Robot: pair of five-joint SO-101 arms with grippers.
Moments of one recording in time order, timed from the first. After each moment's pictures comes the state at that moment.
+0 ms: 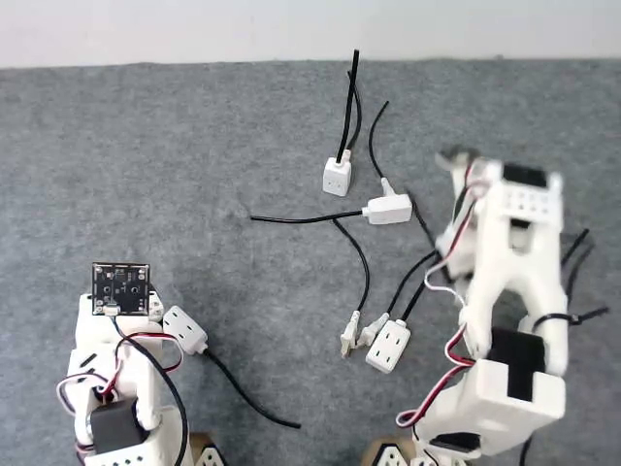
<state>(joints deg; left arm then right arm) -18.9 -102.7 86.8 57.2 -8.1 10.2 6.6 4.2 89.3 30.0</state>
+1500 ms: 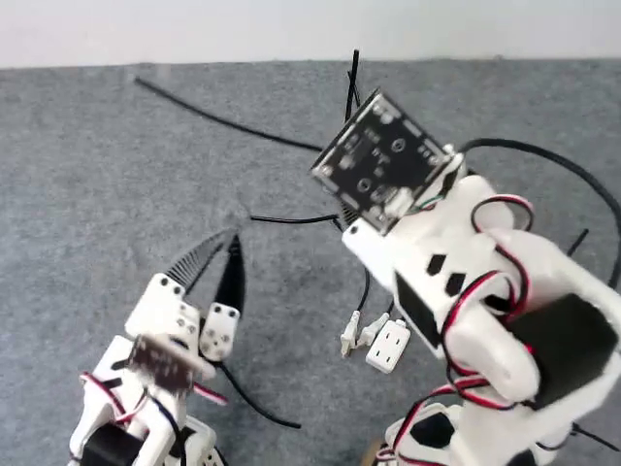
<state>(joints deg) 21.4 -103.1 69.7 49.0 -8.5 -28.9 -25.5 -38.6 100.3 30.6</state>
